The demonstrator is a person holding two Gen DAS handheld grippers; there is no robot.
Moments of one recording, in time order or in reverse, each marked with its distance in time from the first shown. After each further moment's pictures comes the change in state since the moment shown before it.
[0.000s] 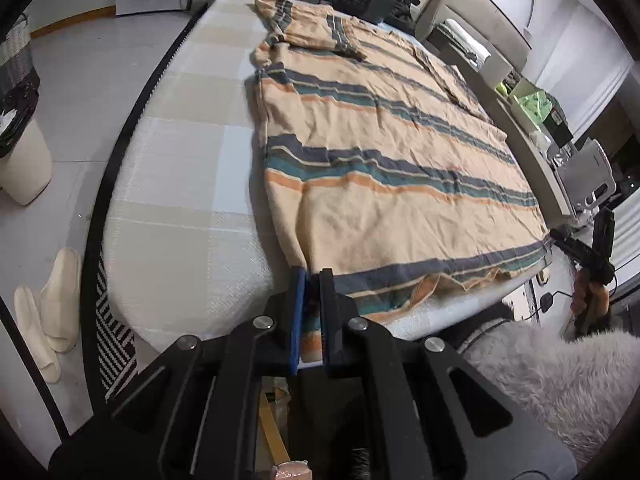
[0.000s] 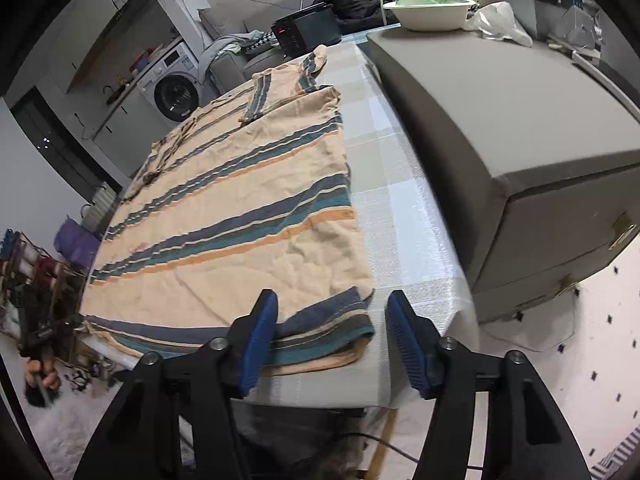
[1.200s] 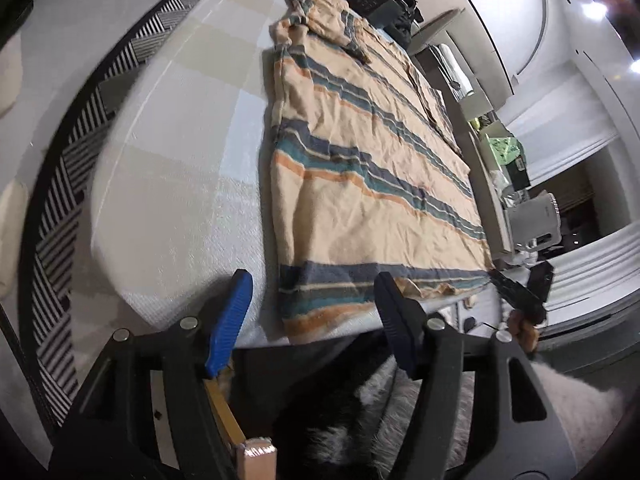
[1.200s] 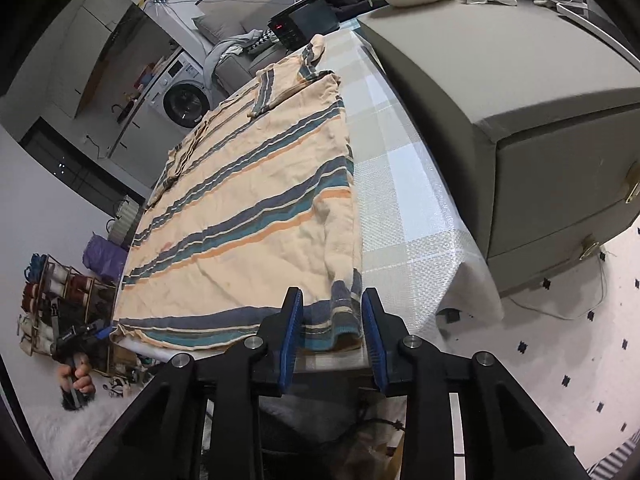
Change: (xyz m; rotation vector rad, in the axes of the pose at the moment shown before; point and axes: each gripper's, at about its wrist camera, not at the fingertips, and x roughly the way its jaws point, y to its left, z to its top) left arm -0.004 0.047 -0.004 -0.219 0.071 -0.281; right arm -0.008 -0.012 -0.013 0.096 0.044 0.108
